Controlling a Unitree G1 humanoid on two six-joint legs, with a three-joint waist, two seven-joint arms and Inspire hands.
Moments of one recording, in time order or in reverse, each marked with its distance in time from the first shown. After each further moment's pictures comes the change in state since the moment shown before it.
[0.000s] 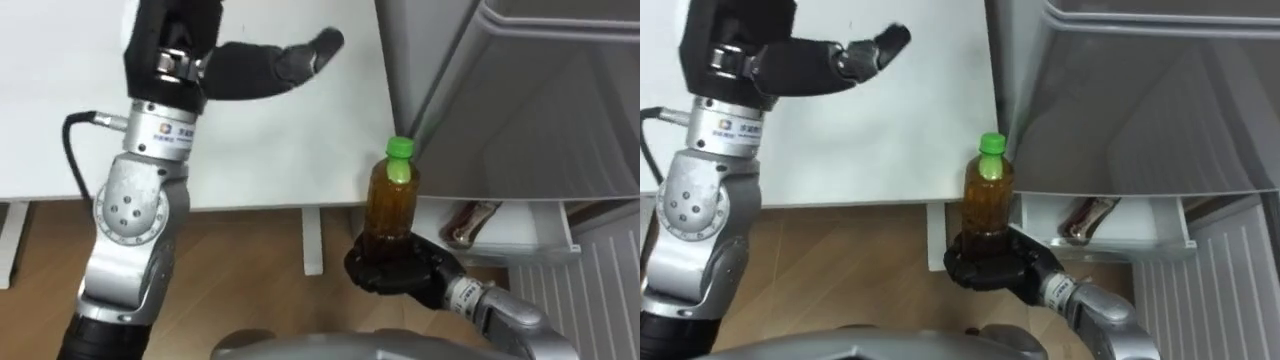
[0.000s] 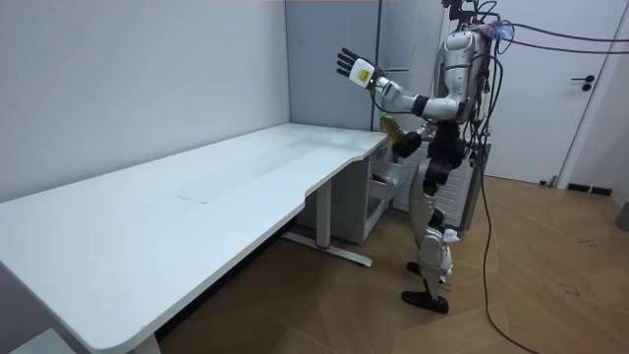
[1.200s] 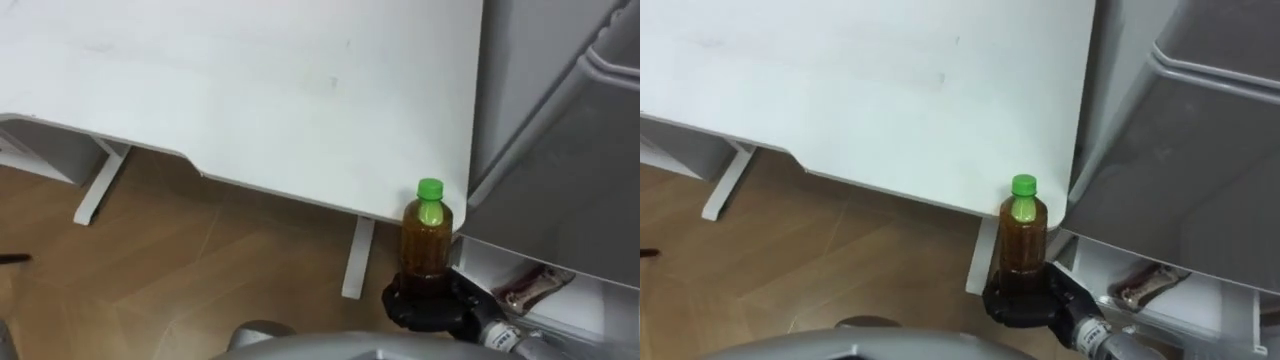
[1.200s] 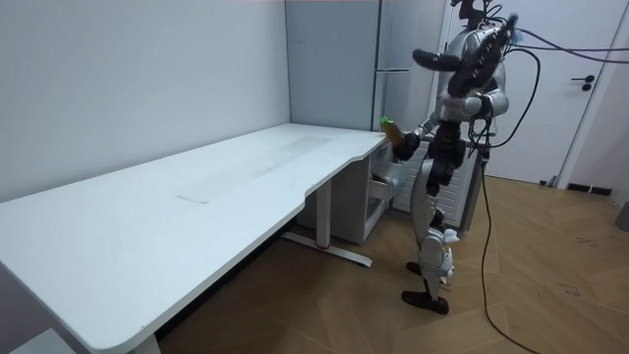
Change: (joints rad) left arm 0.238 0.014 0.736 0.255 -0.240 -0.125 0.763; right arm 0.238 0.000 -0.162 -0.203 -0.192 0.071 -0.163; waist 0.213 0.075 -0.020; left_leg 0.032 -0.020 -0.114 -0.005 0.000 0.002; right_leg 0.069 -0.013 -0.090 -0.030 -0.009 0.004
